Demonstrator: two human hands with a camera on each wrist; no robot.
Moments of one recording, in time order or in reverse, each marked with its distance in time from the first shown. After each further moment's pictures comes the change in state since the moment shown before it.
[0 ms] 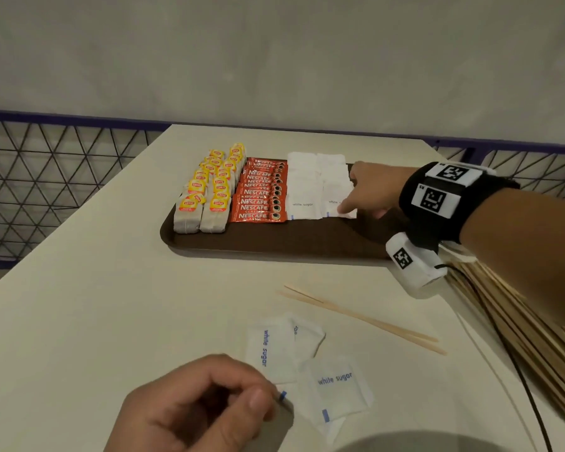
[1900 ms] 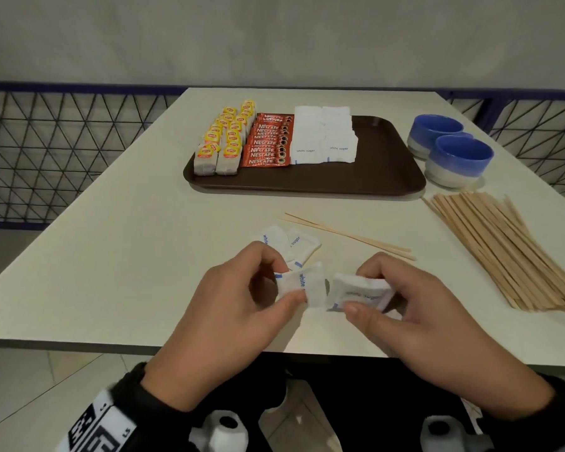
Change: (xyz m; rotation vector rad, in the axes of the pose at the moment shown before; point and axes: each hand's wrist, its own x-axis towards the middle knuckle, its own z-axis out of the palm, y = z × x) left_hand -0.011 0.001 0.032 0.581 0.187 -0.036; right_hand -0.276 0.050 0.120 0.691 0.095 -0.425
